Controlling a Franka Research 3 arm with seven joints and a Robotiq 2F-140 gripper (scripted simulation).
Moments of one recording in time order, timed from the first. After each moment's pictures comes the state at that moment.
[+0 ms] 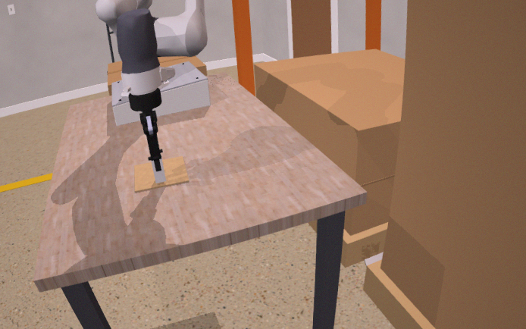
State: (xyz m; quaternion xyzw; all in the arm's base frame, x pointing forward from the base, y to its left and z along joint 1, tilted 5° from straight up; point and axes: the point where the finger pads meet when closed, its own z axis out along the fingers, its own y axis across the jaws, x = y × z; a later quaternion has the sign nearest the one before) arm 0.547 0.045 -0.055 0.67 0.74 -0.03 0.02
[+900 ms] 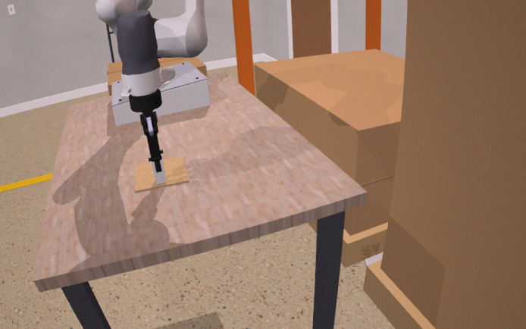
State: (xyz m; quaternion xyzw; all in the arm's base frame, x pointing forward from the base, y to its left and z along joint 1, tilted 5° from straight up) arm 0.547 0.045 -0.058 0.67 0.74 -0.03 0.02
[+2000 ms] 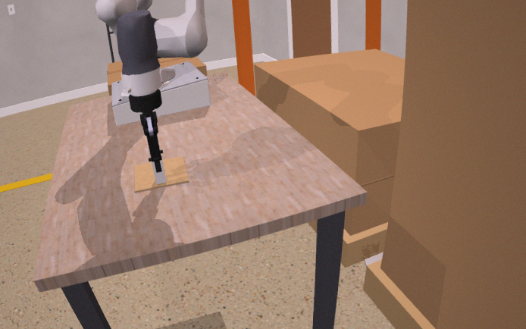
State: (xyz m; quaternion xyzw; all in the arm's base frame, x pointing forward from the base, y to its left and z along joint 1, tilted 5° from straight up) arm 0.547 0.045 -0.058 0.67 0.74 -0.03 0.02
